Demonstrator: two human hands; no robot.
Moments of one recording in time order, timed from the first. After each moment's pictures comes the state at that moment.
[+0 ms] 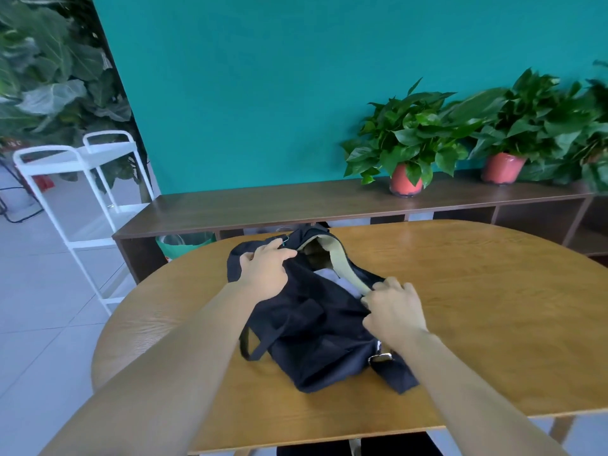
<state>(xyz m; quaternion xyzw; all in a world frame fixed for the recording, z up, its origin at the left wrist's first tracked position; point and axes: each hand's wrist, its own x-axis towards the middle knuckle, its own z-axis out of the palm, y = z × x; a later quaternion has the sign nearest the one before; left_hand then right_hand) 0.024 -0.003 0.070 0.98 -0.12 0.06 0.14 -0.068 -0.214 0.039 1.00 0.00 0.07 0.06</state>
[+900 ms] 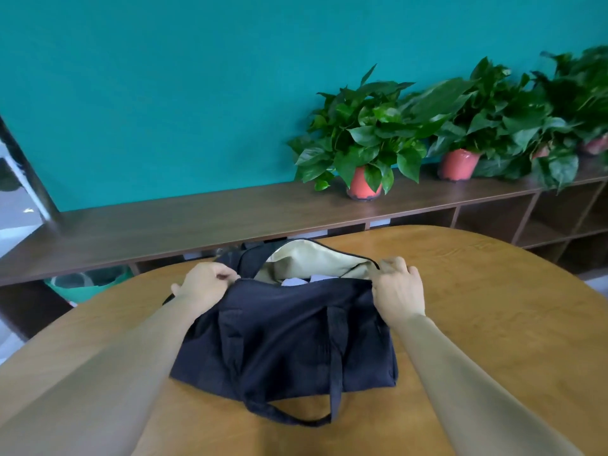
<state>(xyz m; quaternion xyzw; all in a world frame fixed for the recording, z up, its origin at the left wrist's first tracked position) 0.185 -0.029 0.041 0.96 0.00 -0.01 0.29 0.085 -0.338 0.009 0.97 -0.13 0.16 0.11</state>
